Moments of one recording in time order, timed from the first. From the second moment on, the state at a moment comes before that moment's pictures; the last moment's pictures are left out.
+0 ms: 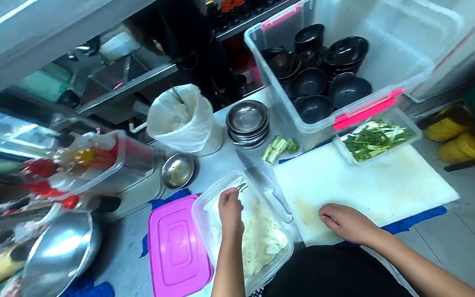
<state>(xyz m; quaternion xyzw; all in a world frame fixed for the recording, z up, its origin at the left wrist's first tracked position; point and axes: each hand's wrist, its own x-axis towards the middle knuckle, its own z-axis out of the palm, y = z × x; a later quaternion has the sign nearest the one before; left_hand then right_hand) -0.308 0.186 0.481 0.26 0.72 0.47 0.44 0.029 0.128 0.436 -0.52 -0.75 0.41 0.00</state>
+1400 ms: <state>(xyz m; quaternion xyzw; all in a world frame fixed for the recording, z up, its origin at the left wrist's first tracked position) -0.281 0.063 0.531 0.13 0.66 0.59 0.45 0.212 0.167 0.421 -0.81 -0.43 0.16 0.36</state>
